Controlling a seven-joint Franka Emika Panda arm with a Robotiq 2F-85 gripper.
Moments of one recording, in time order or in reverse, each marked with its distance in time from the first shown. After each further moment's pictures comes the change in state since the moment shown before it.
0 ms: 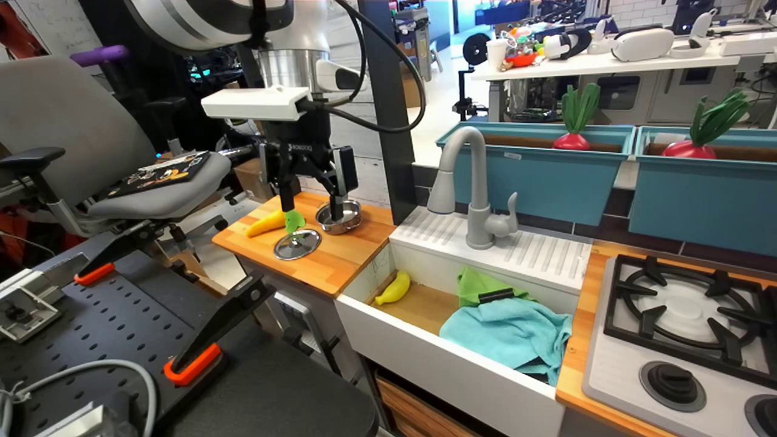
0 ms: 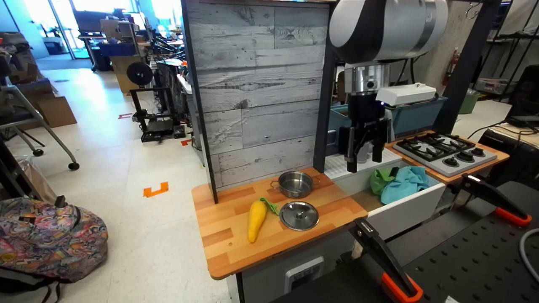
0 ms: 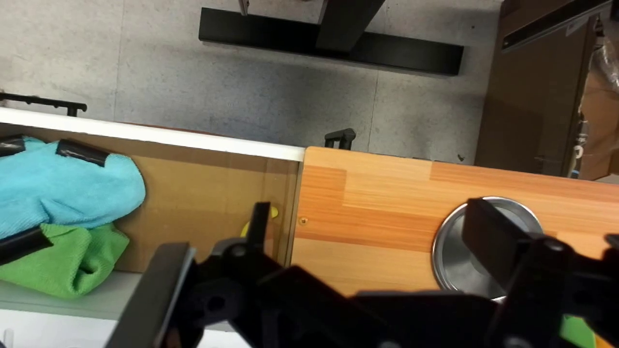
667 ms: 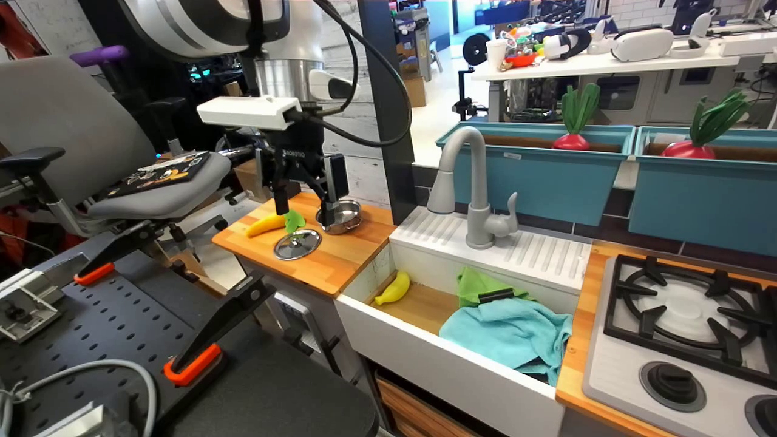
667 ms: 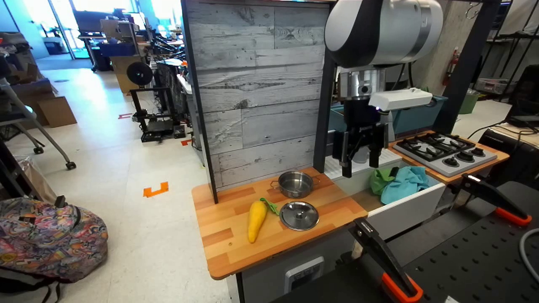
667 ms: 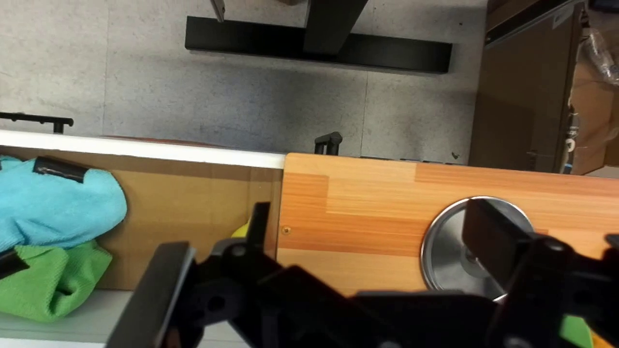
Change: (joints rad) arm -0.011 0.018 0.034 0.002 0.000 0.001 0.064
